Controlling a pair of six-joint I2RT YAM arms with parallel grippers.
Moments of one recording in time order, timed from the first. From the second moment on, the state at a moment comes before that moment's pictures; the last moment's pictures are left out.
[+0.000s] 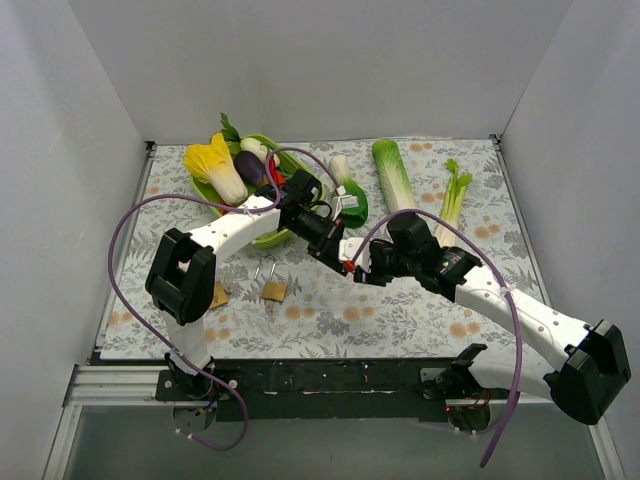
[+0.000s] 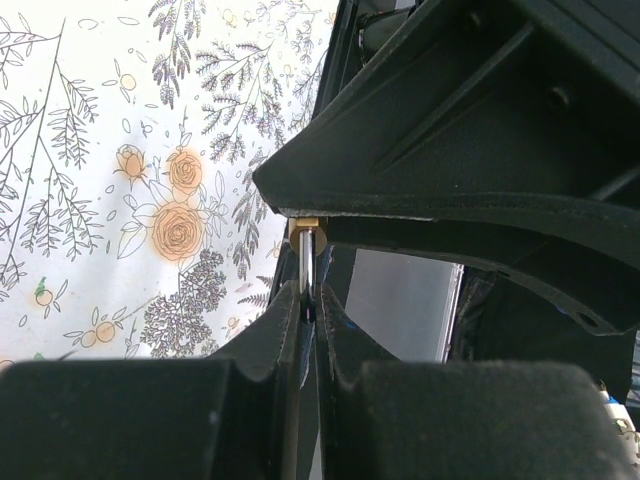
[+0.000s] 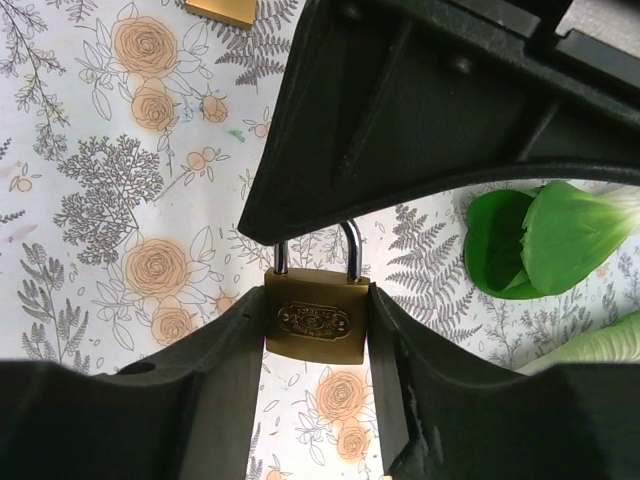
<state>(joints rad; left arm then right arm) -0.63 1.84 1.45 -0.75 1.05 -0.01 0.76 1.12 0.85 -0.41 -0.37 -0.77</state>
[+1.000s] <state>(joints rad) -0.40 1.37 1.23 -0.39 0.48 -0.16 0.44 1.07 0.75 -0.58 -0.12 0.07</state>
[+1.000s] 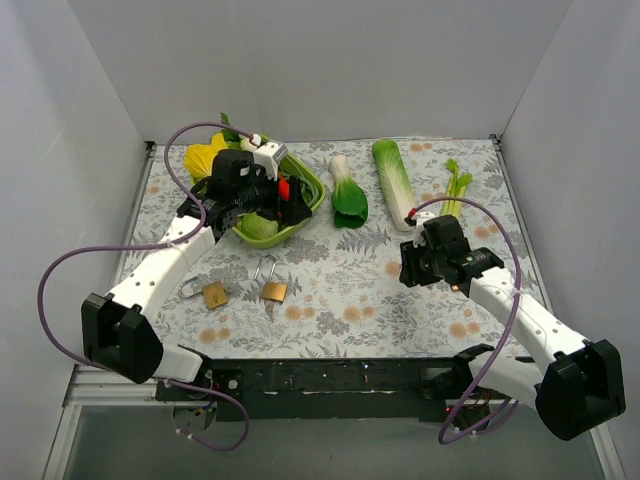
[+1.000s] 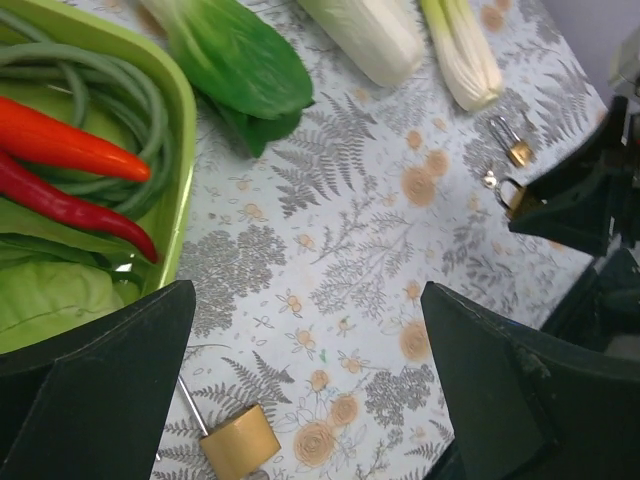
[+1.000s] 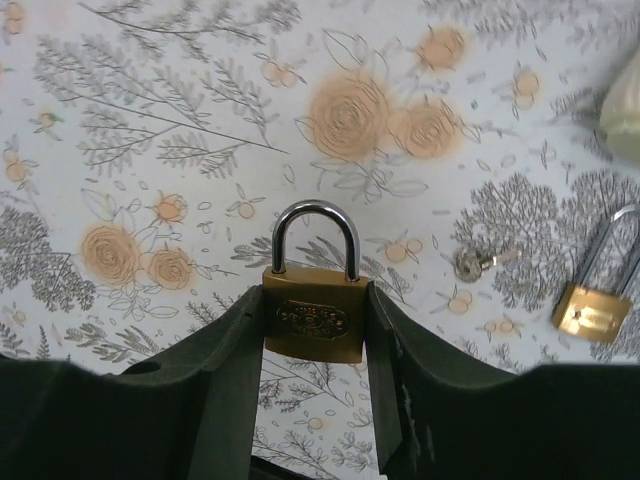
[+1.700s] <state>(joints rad) -0.40 1.46 1.26 -0.48 0.34 -0.17 0.37 1.20 0.62 -0.49 0.04 0.28</state>
